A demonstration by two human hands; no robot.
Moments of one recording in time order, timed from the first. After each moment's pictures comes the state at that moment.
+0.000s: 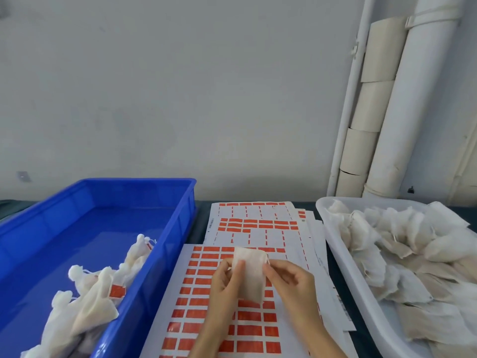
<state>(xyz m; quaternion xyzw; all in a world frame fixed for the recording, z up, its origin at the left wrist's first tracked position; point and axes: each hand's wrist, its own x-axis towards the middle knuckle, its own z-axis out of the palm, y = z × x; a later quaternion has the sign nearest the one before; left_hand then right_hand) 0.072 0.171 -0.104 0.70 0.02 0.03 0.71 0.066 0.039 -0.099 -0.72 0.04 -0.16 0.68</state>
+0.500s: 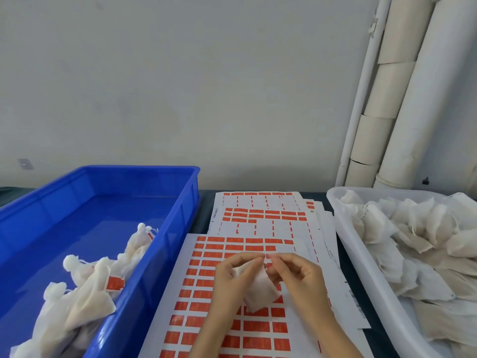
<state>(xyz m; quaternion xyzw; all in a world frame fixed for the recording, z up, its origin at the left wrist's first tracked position) 0.087 0.174 -0.110 0.72 -0.05 0.06 0.69 0.076 0.033 -0.113 -0.76 -0.02 -0.15 0.64</state>
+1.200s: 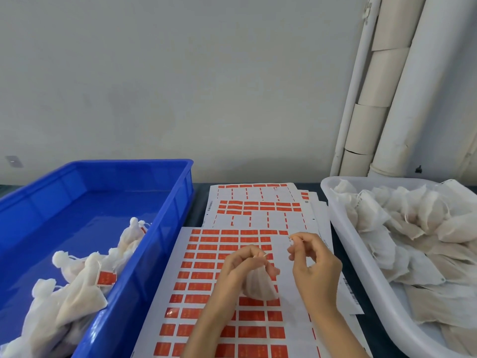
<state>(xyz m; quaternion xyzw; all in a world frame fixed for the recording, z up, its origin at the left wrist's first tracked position) 0.078 0.170 -0.099 0.67 -0.15 -0.09 0.72 0.078 0.020 -0.113 -0.77 0.02 -0.40 0.50</state>
